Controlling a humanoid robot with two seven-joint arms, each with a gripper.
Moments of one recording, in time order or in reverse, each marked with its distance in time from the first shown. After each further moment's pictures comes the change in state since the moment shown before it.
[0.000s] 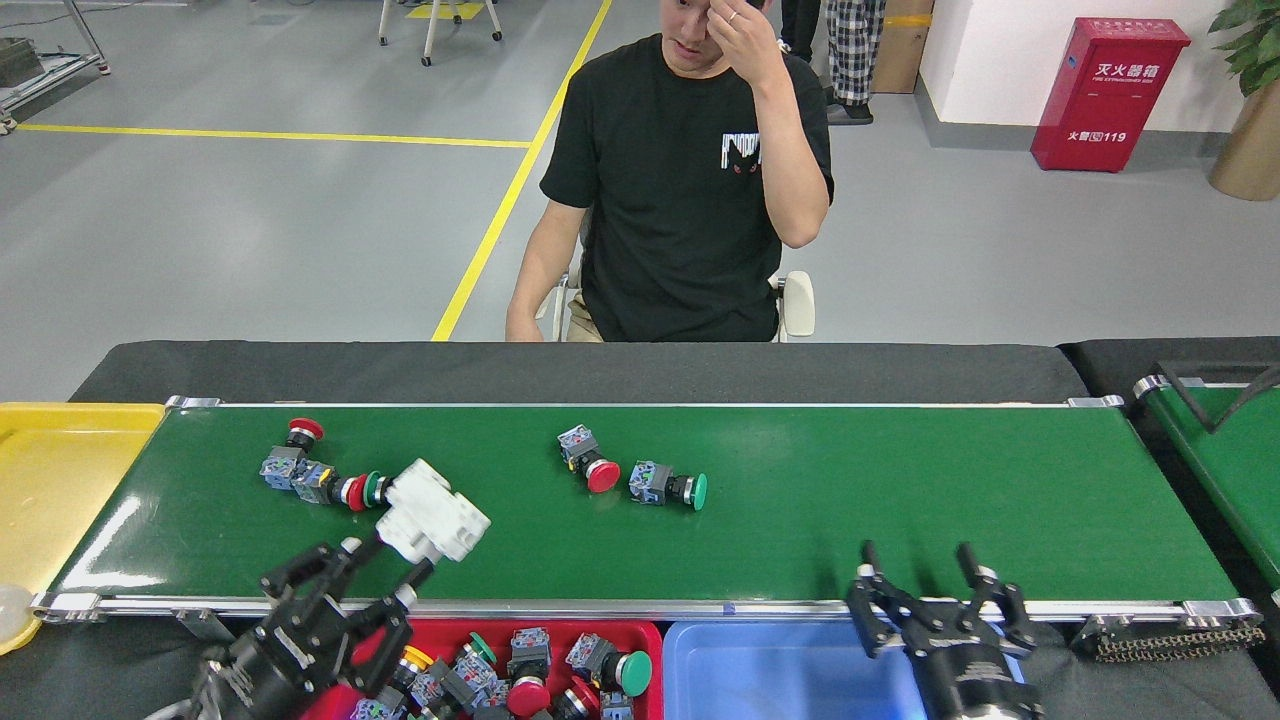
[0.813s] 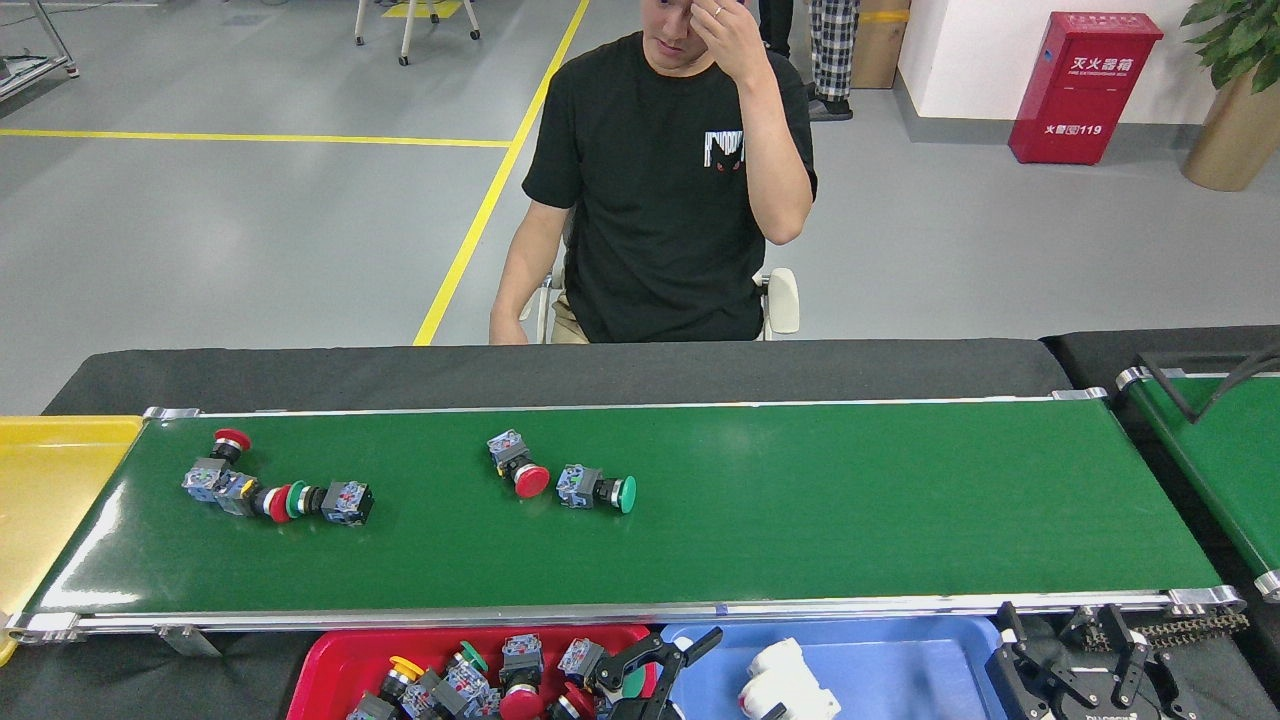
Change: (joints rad) left arm 0.000 -0.344 -0.156 0.021 -0.393 0.204 -0.166; right arm 0.156 -0.165 -0.092 -0.027 -0.159 -0.233 -0.069
